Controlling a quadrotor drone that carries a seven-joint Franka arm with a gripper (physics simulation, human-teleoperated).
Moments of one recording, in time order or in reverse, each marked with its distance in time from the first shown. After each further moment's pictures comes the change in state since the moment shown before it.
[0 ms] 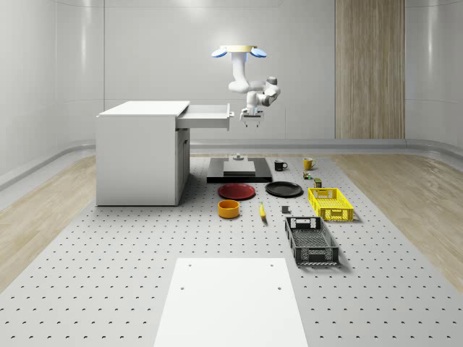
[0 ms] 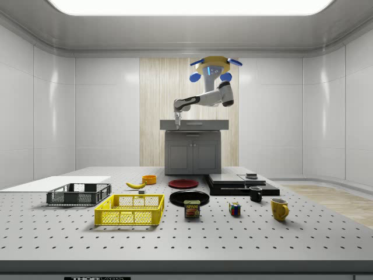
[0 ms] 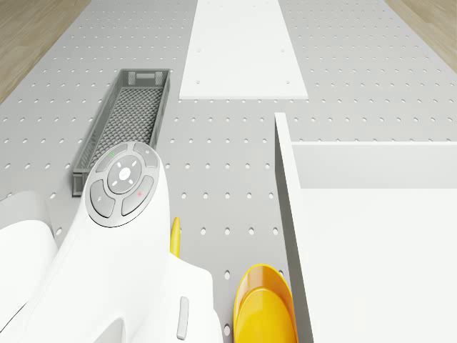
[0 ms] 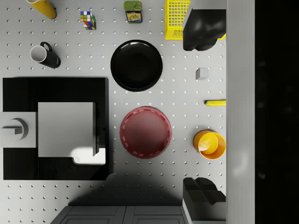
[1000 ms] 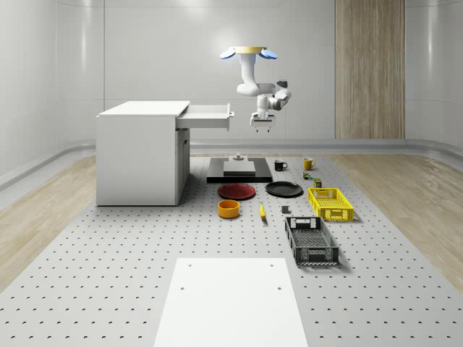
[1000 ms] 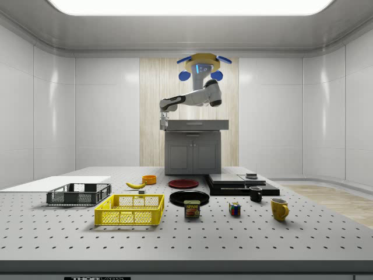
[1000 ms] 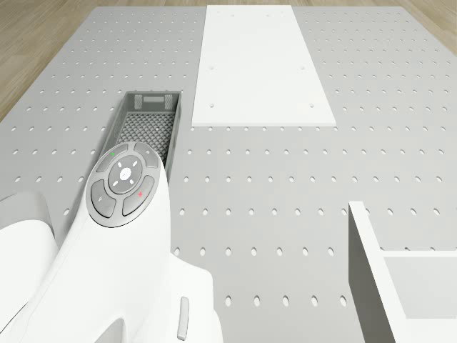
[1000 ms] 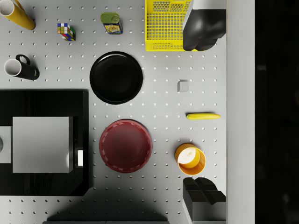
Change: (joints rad) arm -0.001 0.005 0.000 -0.001 0.003 -0.006 0.000
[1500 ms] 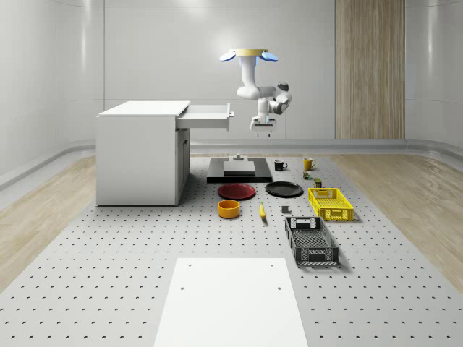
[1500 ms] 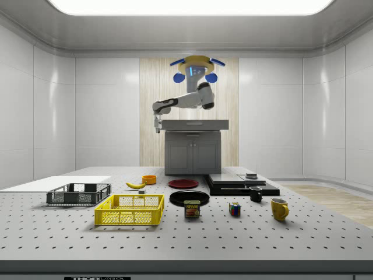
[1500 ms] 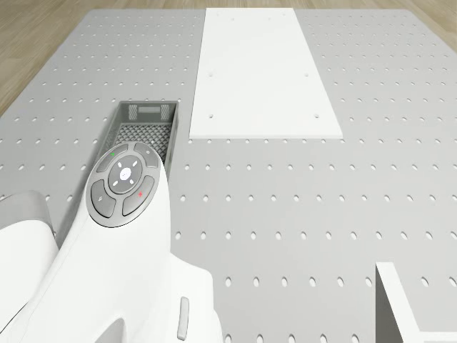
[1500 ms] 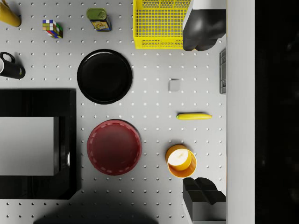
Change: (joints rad) arm 0.000 0.002 0.000 0.000 0.001 -0.002 0.000
